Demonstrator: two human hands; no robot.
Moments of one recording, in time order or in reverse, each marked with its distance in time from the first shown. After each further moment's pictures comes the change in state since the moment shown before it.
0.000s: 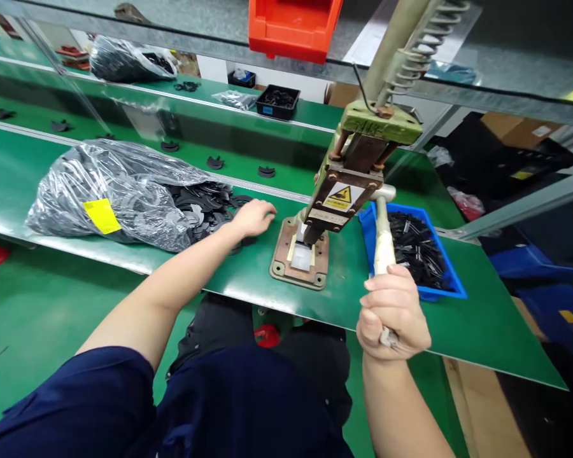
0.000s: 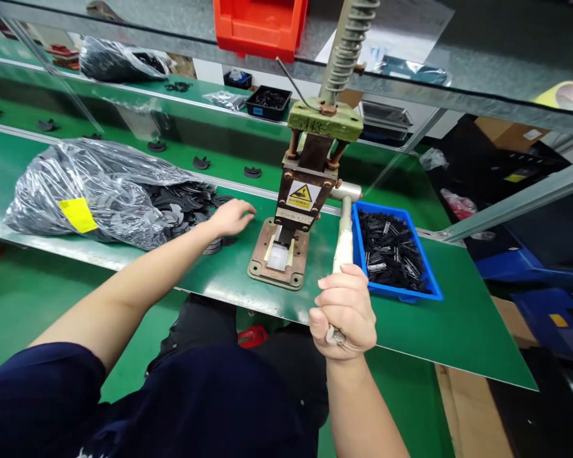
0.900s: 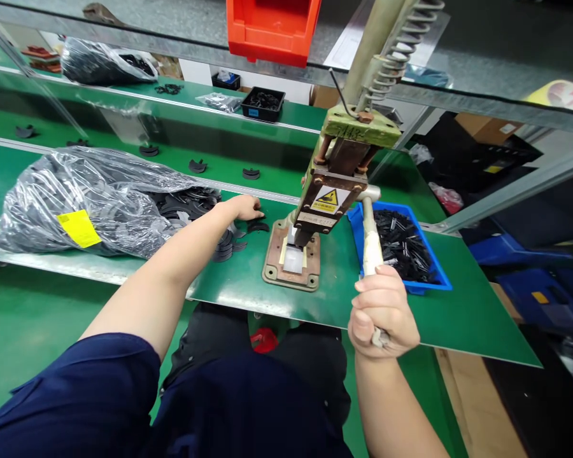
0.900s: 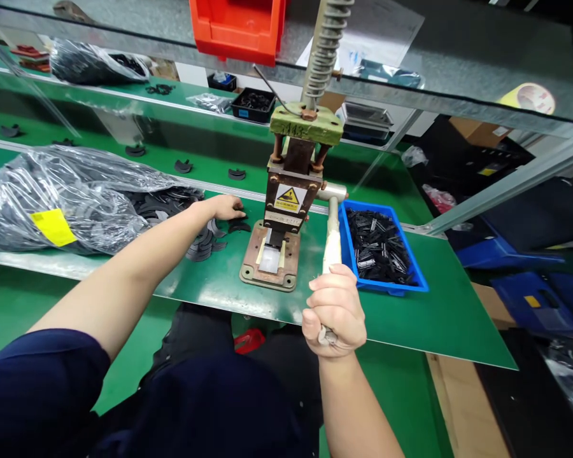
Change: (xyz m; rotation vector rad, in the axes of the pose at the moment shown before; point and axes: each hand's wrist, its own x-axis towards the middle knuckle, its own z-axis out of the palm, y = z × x) left_hand 0.077 -0.051 0.003 0.142 -0.404 -0.151; right_hand -0.003 -0.001 0.002 -0.029 0.018 0.006
